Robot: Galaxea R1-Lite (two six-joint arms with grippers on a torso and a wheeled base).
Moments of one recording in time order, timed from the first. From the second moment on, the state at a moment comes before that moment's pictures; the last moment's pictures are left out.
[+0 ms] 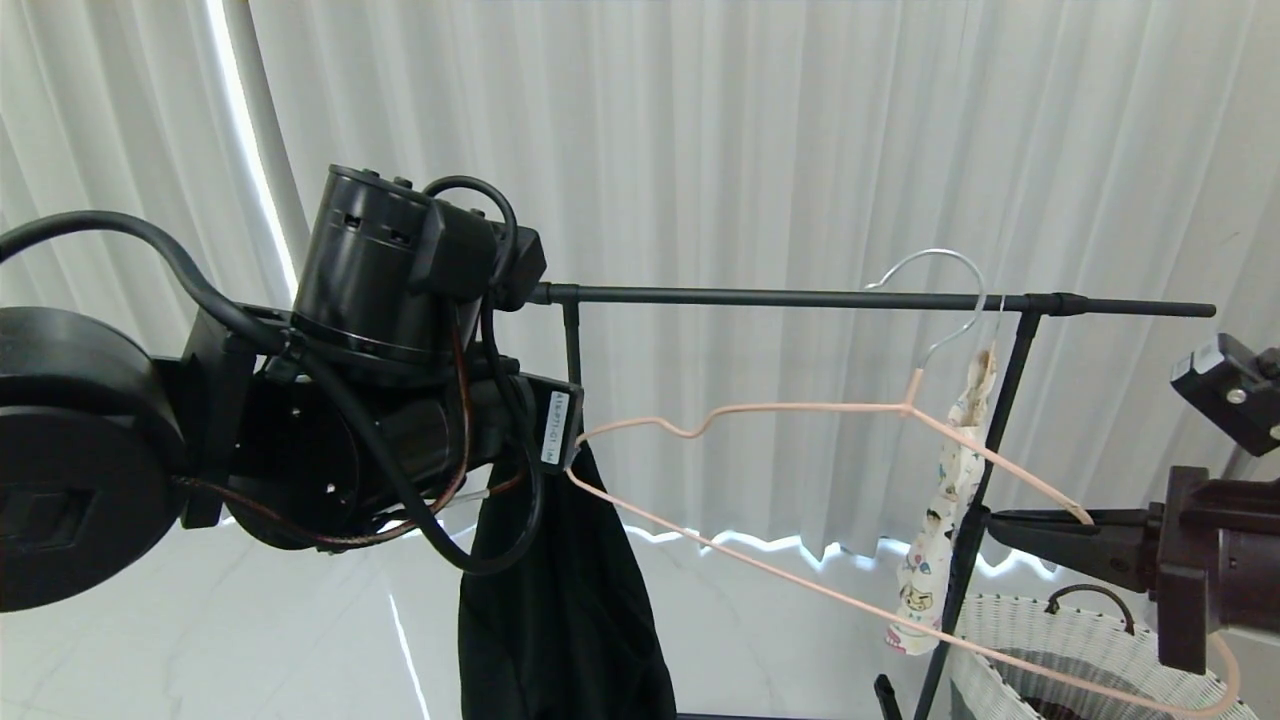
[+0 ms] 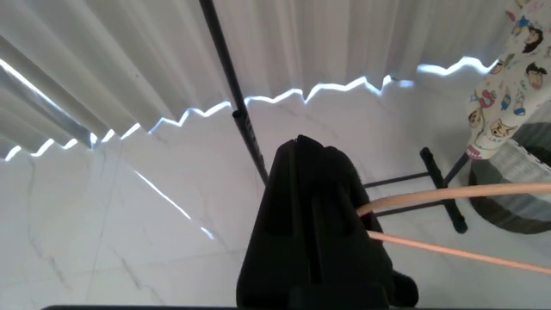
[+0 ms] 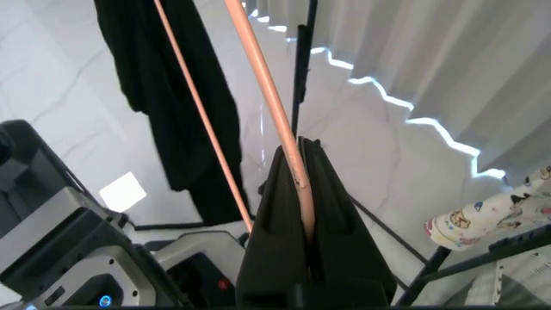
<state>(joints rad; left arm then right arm) -0.70 1.59 -1.15 0.10 0.43 -0.09 0.55 1.16 -0.68 -0.06 0.31 0.03</state>
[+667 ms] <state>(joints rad) -0.71 1.59 -1.16 0.10 0.43 -0.09 0.62 1.17 -0.69 -0.03 0.31 0.03</state>
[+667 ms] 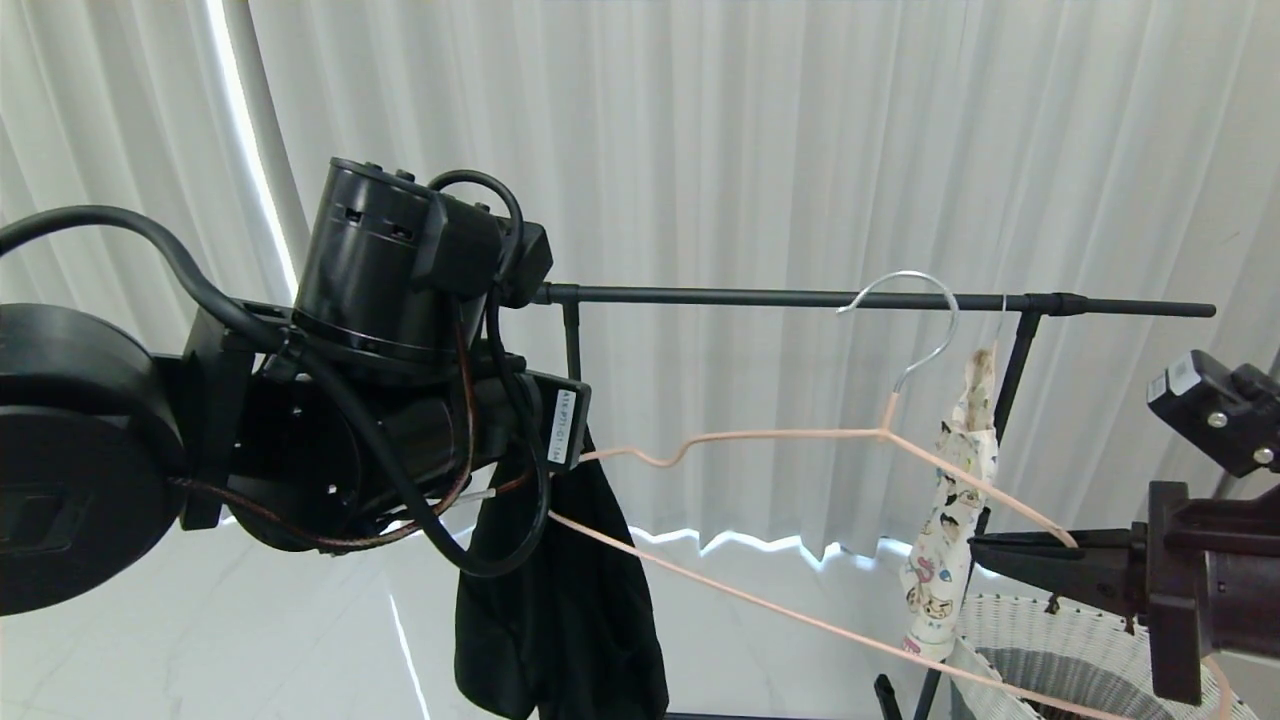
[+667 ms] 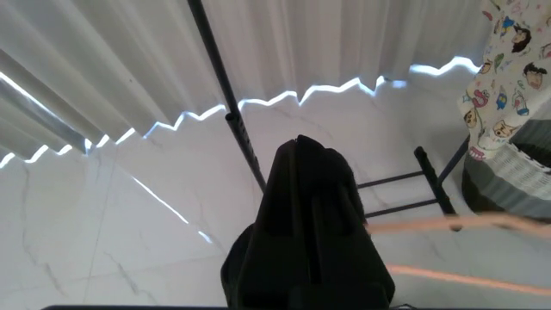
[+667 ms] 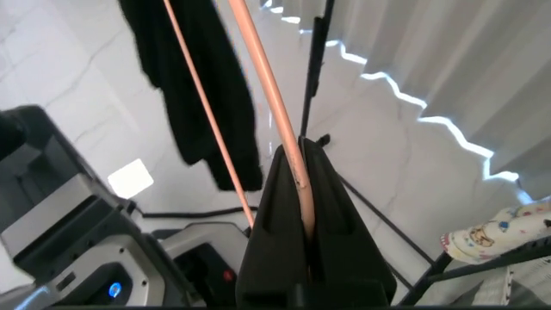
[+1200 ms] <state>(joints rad) -0.71 1.59 -1.15 0.10 0.44 -0.09 0.61 1.21 -0.72 -0.07 0.26 0.03</state>
